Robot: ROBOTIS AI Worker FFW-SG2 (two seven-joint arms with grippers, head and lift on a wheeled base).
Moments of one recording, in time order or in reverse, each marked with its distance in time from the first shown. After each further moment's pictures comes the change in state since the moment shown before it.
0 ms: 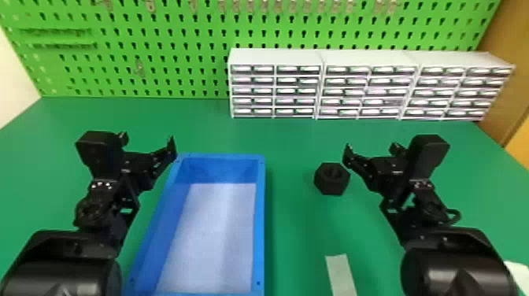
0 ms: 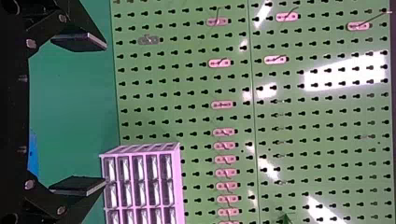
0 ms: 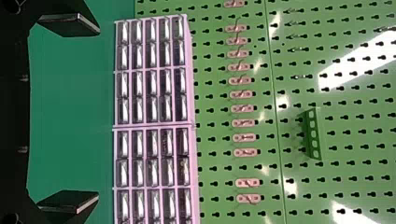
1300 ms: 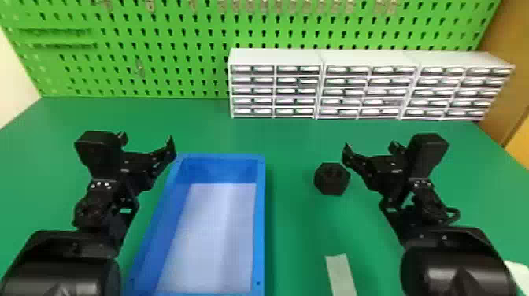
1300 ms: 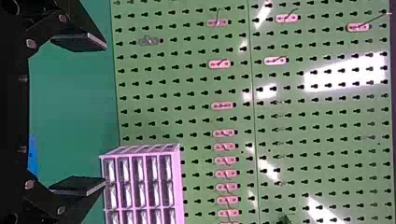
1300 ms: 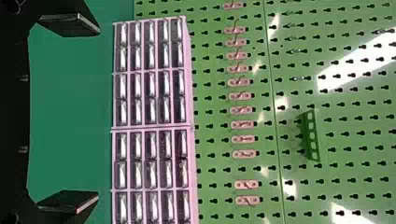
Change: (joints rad) left arm 0.000 0.000 0.003 0.000 0.000 0.000 0.000; right arm -0.004 -0.003 0.005 0.000 -0.005 0.001 0.000
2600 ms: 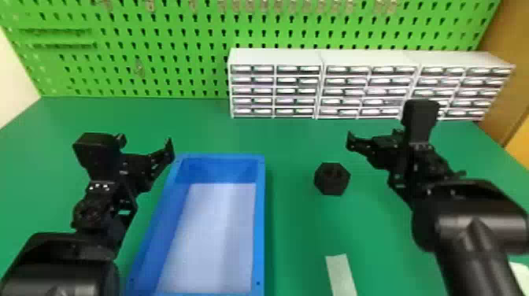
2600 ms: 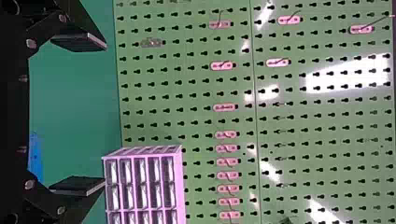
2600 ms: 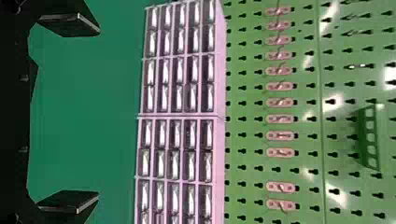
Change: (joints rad) left arm 0.006 0.000 0.005 0.000 0.004 0.000 0.000; right arm -0.162 -0.033 -0.001 -0.049 0.076 0.427 0.000
